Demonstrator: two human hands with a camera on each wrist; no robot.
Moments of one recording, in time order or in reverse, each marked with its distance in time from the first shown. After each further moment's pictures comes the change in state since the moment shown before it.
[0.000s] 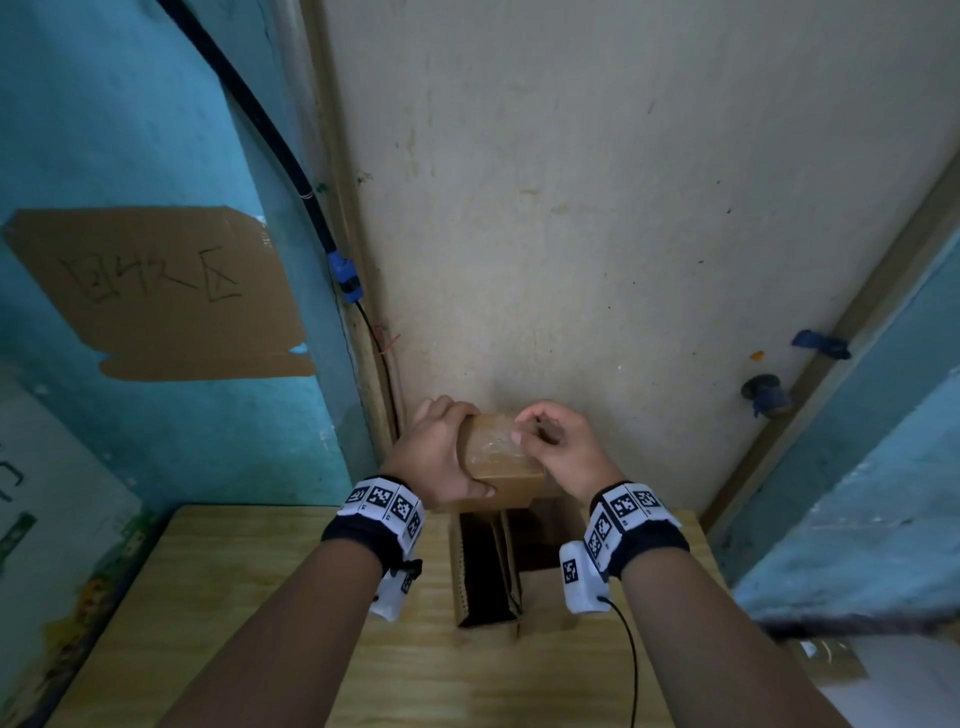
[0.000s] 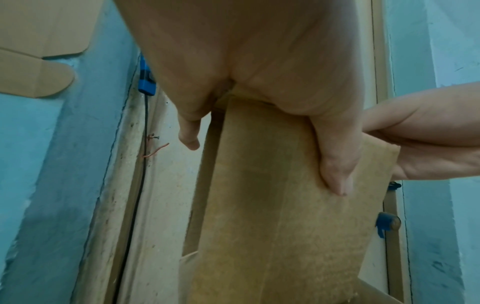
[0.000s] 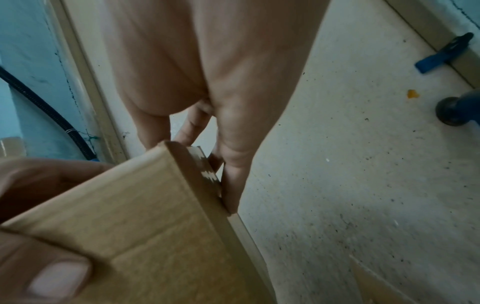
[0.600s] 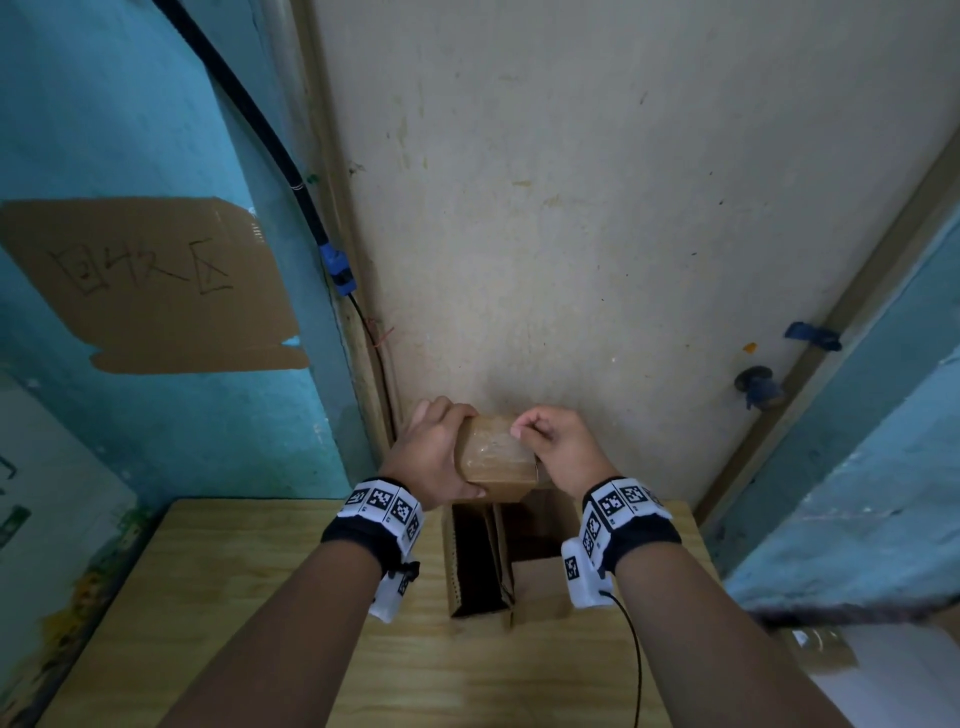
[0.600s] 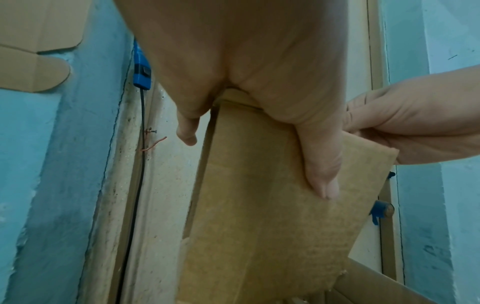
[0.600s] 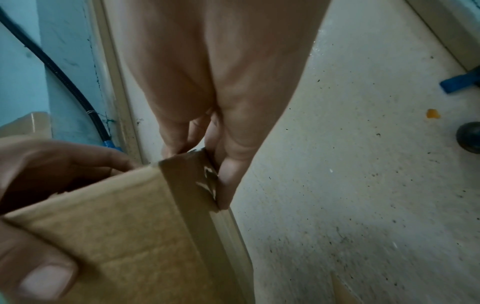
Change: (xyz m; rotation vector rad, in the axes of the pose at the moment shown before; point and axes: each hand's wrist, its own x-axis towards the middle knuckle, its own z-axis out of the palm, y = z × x) left_hand -0.007 0.000 0.012 0.081 0.009 0.041; right_hand -0.006 0.002 -0.001 -0.094 -0.019 0.032
